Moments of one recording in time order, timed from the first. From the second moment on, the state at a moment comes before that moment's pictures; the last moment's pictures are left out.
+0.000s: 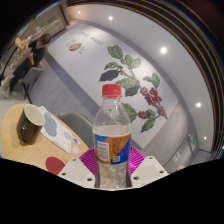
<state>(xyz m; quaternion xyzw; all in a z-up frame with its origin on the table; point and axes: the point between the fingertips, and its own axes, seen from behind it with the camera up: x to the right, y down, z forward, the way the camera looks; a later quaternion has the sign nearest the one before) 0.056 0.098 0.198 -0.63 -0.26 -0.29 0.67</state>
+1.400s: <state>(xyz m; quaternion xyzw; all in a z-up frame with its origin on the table) -0.021 0.172 0.087 -0.71 -0.02 0.08 0.70</state>
